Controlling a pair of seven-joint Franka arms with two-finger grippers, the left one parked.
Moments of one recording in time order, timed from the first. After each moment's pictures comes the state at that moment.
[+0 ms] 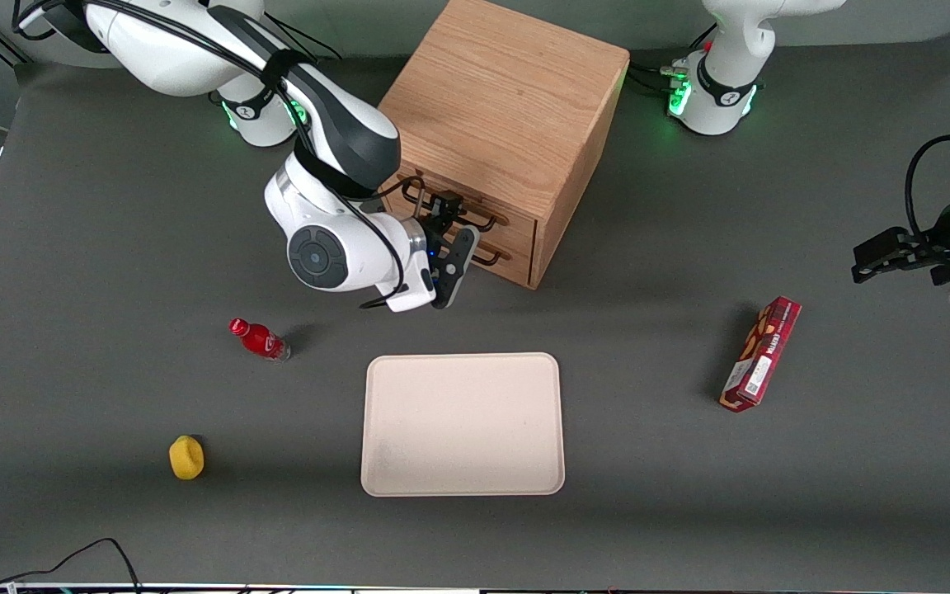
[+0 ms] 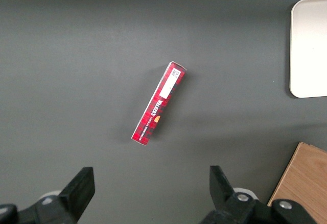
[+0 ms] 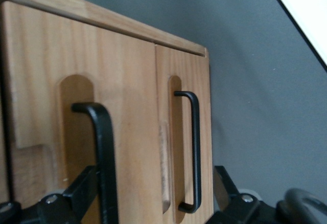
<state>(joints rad) 0.15 0.58 0.57 -1.51 0.29 1.81 -0.43</state>
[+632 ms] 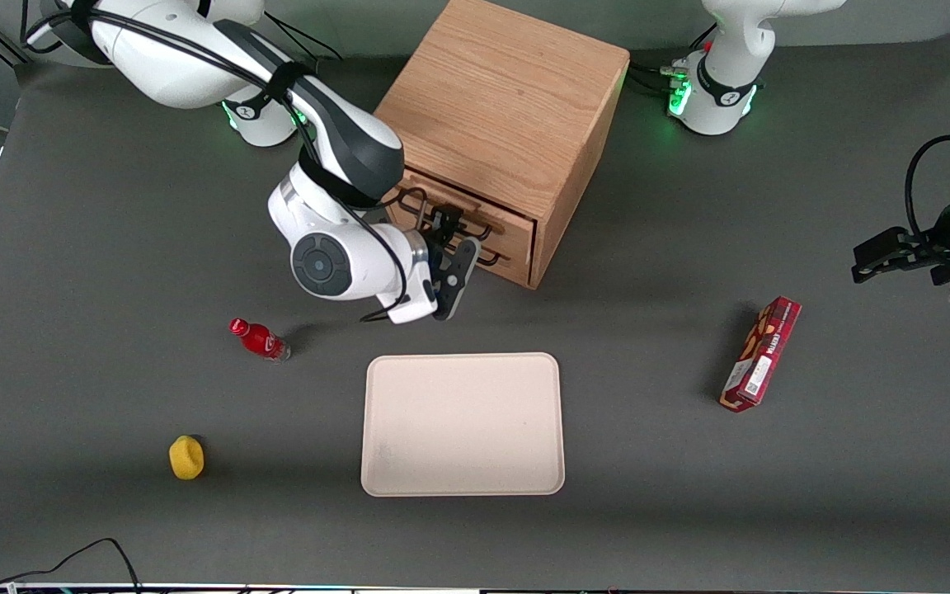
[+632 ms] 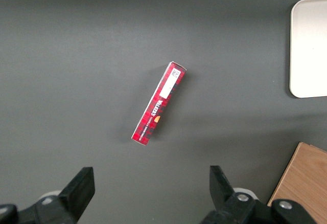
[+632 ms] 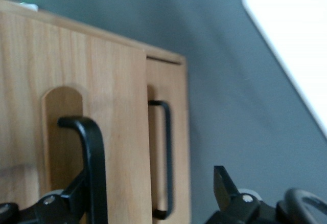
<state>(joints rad) 0.15 0.64 0.57 -1.42 0.19 1.83 -0.43</state>
